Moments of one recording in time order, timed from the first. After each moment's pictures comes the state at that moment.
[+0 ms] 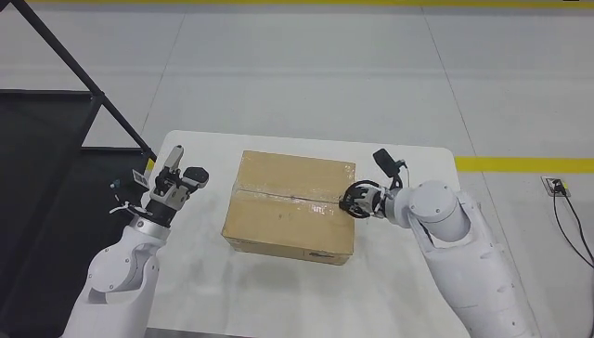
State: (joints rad) left arm 1.13 -1.21 -1.57 -1.53 -0.40 -0.17 -0.40; right arm -0.77 -1.31 1.26 -1.47 -0.35 0.59 1.00
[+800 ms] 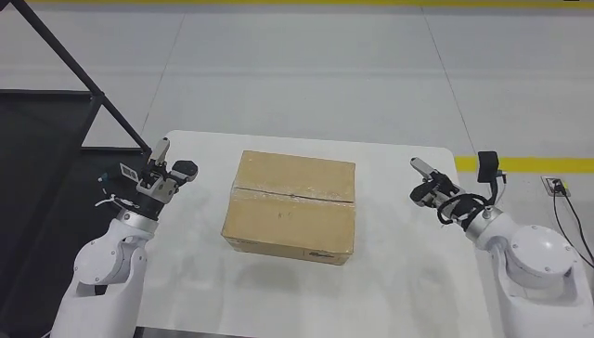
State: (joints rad) left arm 1.09 -1.20 -1.62 -1.48 -0.43 -0.16 -0.46; right arm -1.10 -1.26 1.68 -1.76 -0.08 0.35 0.77
